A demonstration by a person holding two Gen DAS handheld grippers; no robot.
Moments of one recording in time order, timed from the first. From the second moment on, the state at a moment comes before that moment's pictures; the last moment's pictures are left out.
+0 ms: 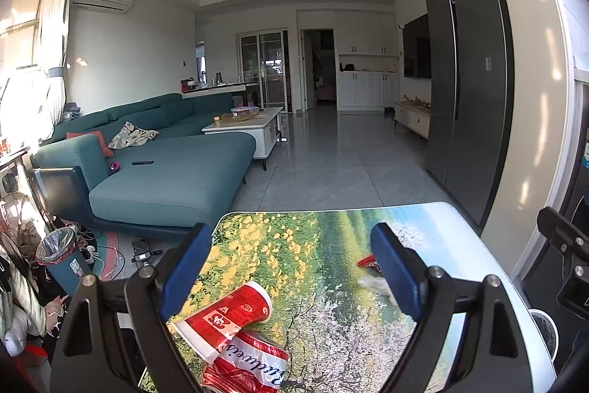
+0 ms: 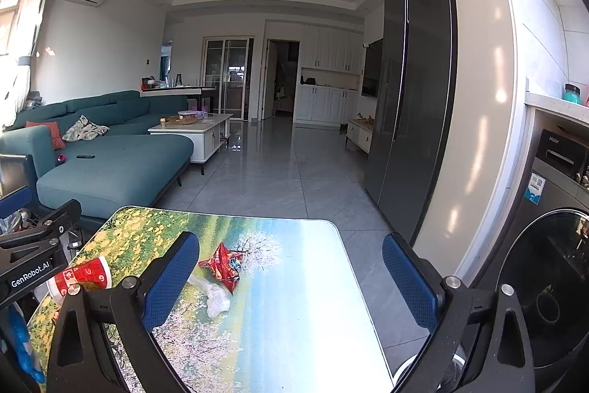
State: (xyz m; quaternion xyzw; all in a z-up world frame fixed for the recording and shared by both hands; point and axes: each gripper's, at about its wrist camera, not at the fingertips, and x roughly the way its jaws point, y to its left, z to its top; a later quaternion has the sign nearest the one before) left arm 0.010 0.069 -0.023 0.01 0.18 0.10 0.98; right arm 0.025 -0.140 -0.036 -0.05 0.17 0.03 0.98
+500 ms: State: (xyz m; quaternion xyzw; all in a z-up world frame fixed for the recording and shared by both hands) left arm 0.004 0.067 -0.024 0.01 0.18 0.09 0.98; right arm 0.024 -0.133 -0.036 -0.05 0.17 0.04 0.98
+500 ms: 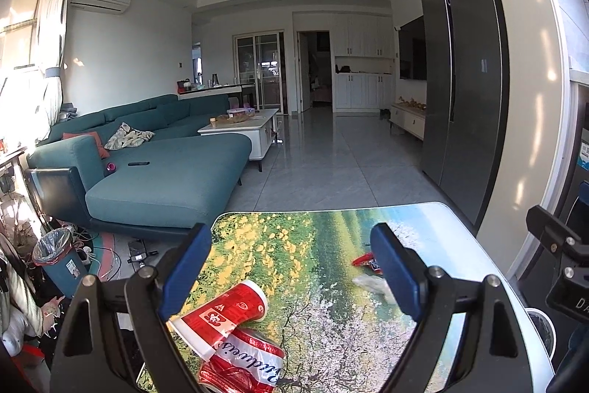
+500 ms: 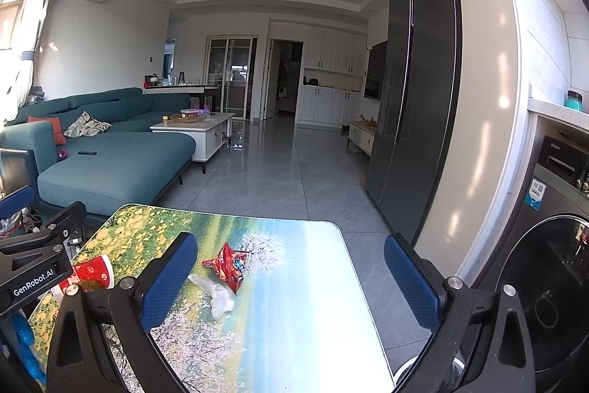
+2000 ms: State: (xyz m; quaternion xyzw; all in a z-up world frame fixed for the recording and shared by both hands) left arm 0.025 0.009 -0.052 0.05 0.26 0.08 0.96; right arm 0.036 -0.187 -0.084 -0.02 0.20 0.03 0.98
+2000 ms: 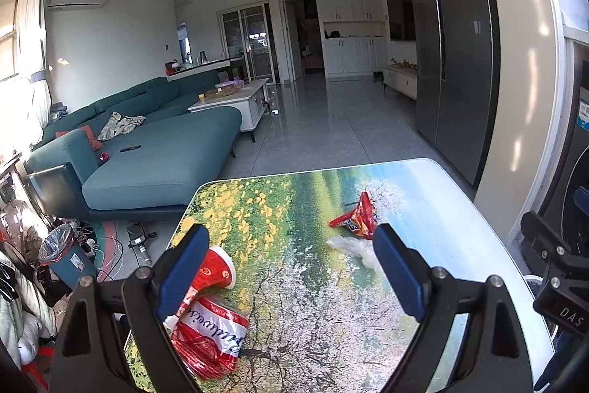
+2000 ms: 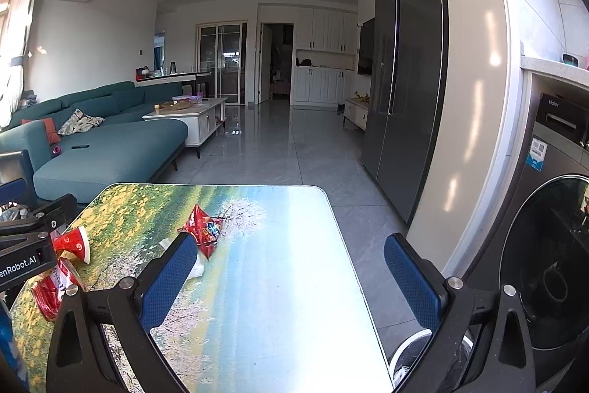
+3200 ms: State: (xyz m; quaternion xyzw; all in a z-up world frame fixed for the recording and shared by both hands) left arm 0.263 0.021 -0.178 -0.09 0.54 -0.09 0.83; right arm 0.163 -0.104 -0.170 0.00 0.41 0.27 0.87
